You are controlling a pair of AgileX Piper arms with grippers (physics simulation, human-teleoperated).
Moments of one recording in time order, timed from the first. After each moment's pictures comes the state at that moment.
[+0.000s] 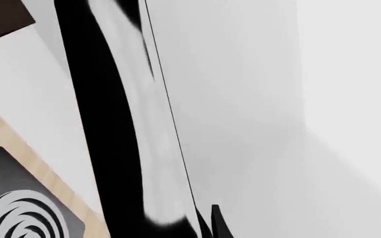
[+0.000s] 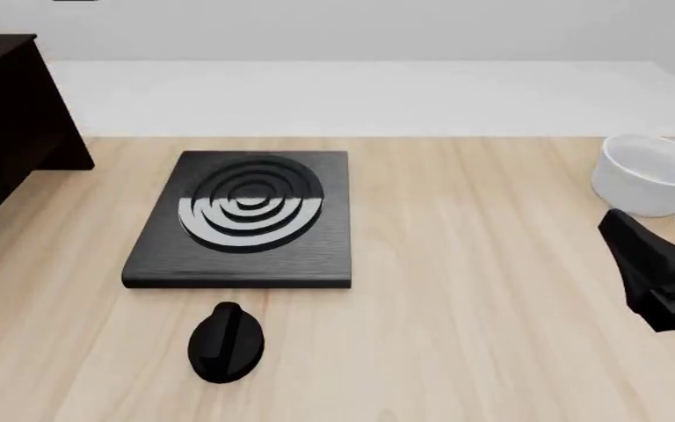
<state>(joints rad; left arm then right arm) -0.10 0.85 -0.67 -0.29 -1.12 0.22 0.35 -0.17 -0.09 0.04</state>
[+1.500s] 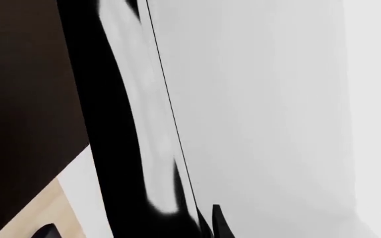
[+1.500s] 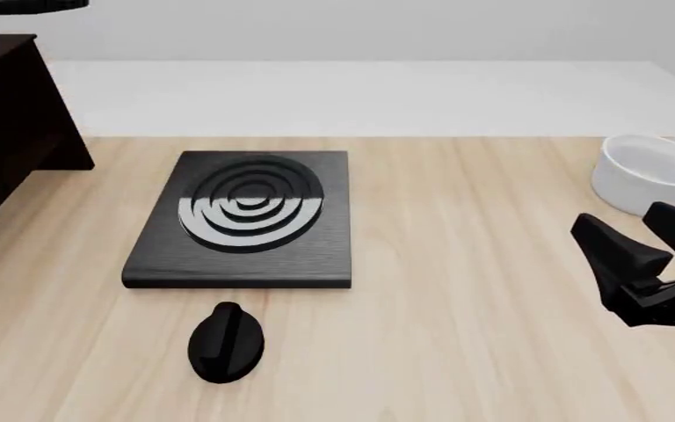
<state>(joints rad) 0.19 1.45 -0.91 -0.53 -1.27 0.26 0.46 -0.17 -0.13 0.05</state>
